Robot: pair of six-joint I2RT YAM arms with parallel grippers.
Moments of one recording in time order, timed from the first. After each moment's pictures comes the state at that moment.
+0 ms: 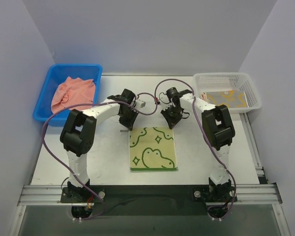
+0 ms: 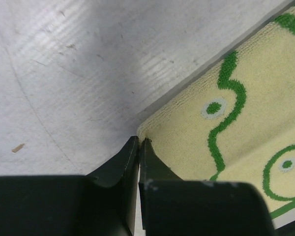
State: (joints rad) left arm -0.49 1.98 1.40 -0.68 0.18 0.07; right arm 0.41 2.09 1.51 -0.82 -0.20 -0.34
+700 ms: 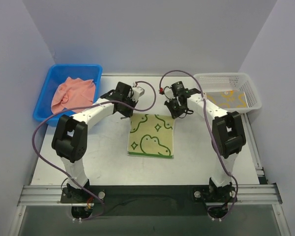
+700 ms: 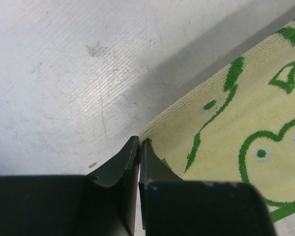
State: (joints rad) left arm -0.47 1.89 1.43 -0.50 0.10 0.14; right arm 0.39 1.95 1.48 -0.69 -0.08 -0.29
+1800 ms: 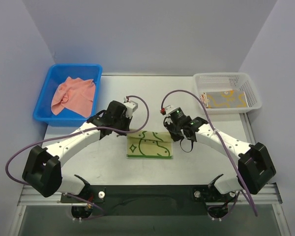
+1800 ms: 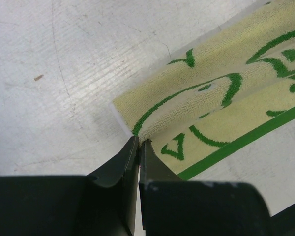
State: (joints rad) left arm -0.60 1.39 0.99 -0.45 0.03 -0.09; right arm 0.65 1.40 0.92 -0.53 0.10 0.03
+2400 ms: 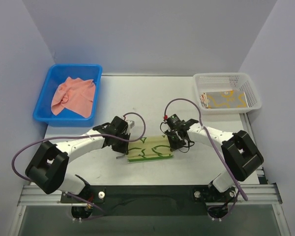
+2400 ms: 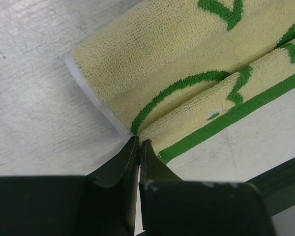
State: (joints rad) left arm -0.64 1.42 0.78 -0.49 0.13 -0.36; right arm 0.64 1.57 0.85 -0.55 0.00 0.31
